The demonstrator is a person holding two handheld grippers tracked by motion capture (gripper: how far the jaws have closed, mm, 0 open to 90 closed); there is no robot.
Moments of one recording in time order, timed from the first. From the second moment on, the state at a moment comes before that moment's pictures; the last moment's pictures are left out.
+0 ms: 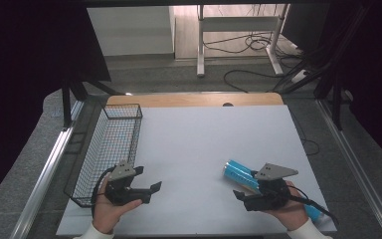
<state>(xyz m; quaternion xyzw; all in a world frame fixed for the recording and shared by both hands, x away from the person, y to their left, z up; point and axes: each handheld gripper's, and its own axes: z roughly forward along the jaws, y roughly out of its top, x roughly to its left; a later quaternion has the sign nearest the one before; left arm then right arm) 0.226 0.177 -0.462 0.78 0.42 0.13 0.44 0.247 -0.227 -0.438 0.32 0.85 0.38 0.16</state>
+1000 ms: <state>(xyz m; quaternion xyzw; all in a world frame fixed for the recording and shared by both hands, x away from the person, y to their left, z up) 0.219 0.183 -0.460 0.78 0.43 0.13 0.43 0.251 -0.234 -0.426 0.31 0.85 0.39 0.15</state>
